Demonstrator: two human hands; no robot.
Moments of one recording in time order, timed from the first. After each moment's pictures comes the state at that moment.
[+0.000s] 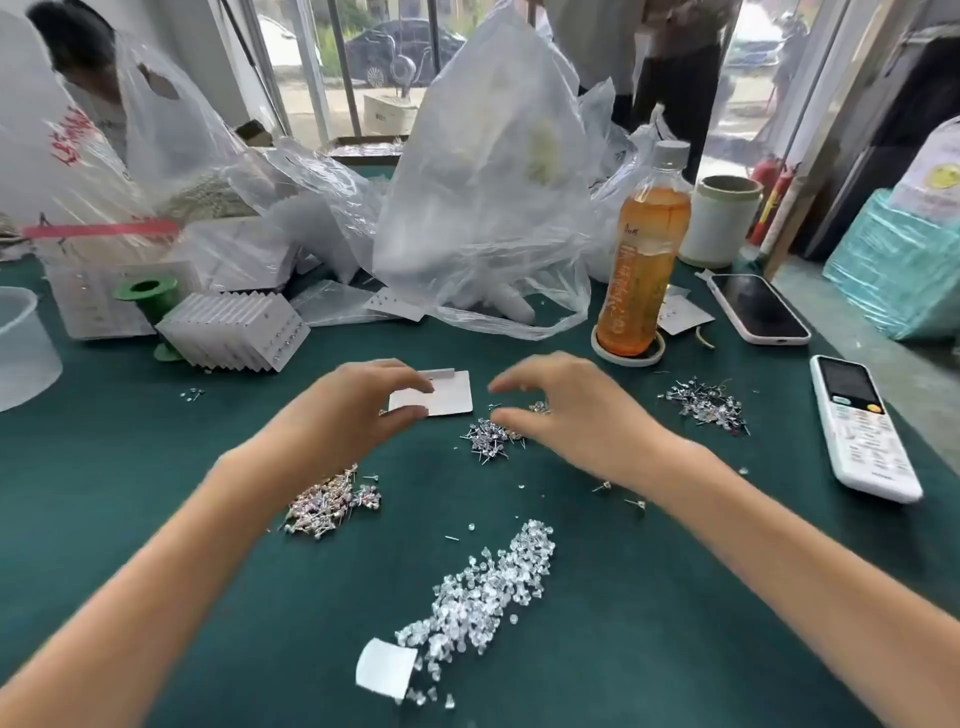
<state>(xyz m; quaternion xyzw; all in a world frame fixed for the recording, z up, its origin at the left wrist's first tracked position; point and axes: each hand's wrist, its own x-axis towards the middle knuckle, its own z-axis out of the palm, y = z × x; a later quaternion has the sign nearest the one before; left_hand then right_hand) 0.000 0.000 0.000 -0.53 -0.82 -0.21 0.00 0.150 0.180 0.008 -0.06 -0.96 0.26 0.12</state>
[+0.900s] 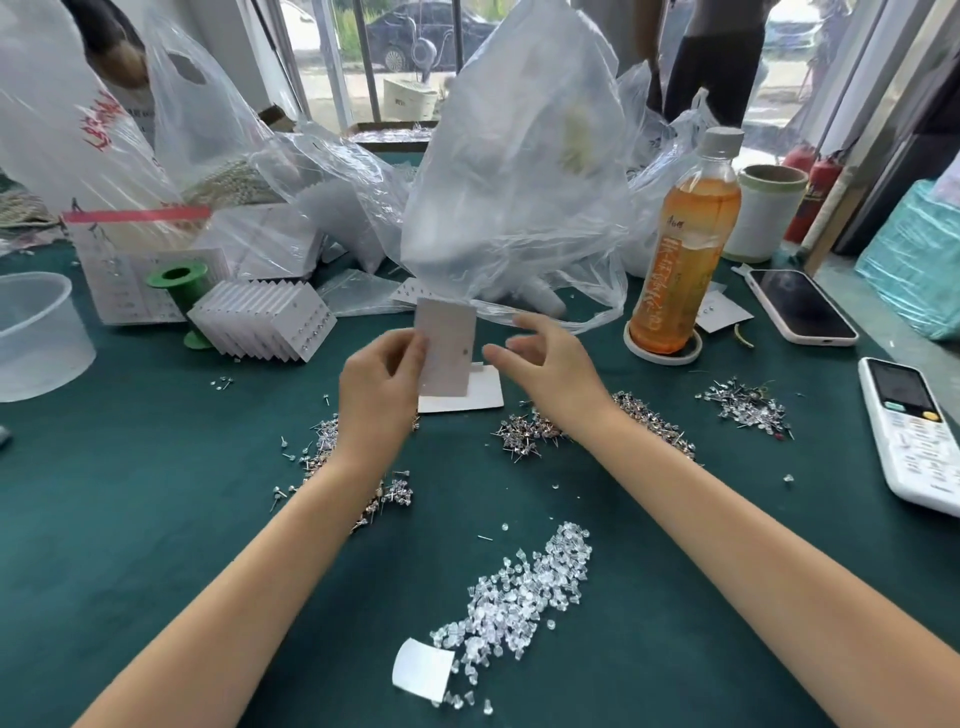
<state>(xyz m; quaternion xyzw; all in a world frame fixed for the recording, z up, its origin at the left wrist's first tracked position) -0.004 0.023 -0.030 -0.25 -0.77 -0.58 0.06 0.081 0.171 -0.022 -0.20 -0.81 0.51 0.20</state>
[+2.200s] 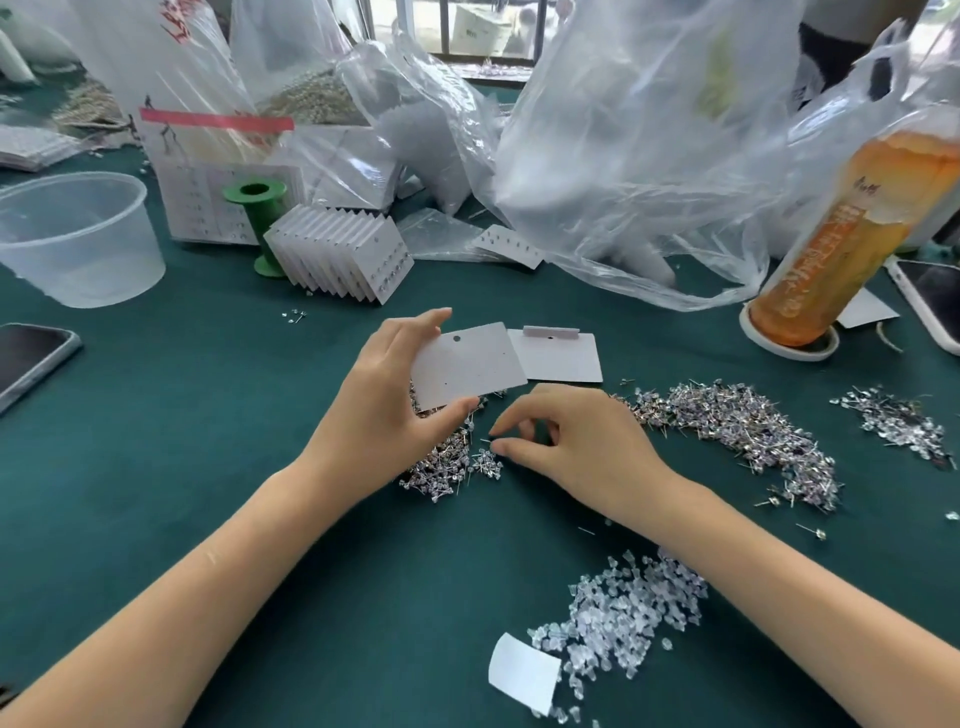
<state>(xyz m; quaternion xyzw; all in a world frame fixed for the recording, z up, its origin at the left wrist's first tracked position) -0.015 -0.066 -0.054 -0.39 -0.83 -0.39 0.08 0.090 0.104 -0.049 -0.04 -0.95 0.30 0.08</state>
